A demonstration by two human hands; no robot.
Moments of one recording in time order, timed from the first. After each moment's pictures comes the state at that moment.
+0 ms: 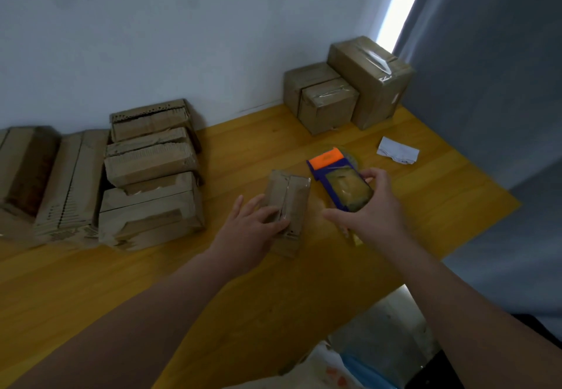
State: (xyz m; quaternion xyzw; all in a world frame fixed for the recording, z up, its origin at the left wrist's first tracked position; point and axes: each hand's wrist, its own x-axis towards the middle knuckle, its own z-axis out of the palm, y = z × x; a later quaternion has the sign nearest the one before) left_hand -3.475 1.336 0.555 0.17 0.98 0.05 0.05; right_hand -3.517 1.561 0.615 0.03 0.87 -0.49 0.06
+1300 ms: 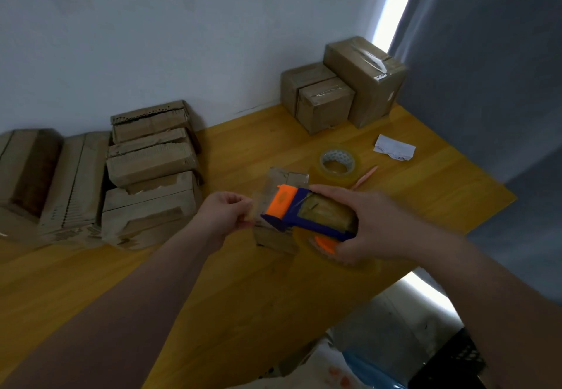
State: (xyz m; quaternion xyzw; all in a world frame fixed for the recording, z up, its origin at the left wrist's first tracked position) left_hand -3.486 1.319 0.584 -0.28 0.70 0.65 0.11; right_hand -3.504 1.577 0.651 -0.27 0.90 -0.25 0.23
